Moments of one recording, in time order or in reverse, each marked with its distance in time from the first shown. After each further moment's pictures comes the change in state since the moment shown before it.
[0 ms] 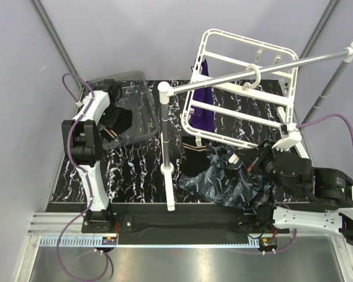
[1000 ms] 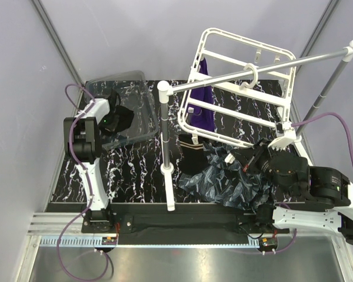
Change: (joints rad) left arm 0.040 0.060 -0.150 0.233 0.069 0.000; right arm 0.000 0.024 -0.001 0.034 -0.018 -0.007
